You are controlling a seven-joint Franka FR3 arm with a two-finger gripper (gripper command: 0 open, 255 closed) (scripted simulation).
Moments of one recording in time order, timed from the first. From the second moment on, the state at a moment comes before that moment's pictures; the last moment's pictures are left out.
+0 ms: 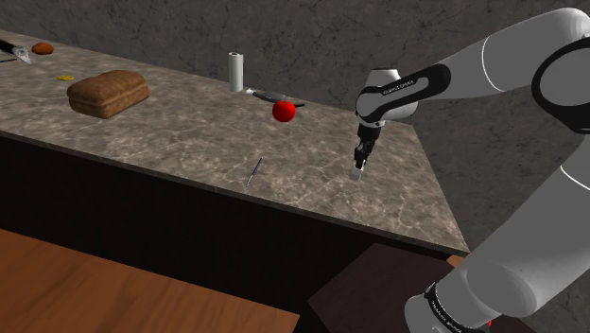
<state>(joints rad) -0.09 0.05 -0.25 -2.24 -0.07 2.16 -0.52</state>
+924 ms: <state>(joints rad) -0.09 -0.02 -0.25 -2.18 -0.08 2.04 -0.51</state>
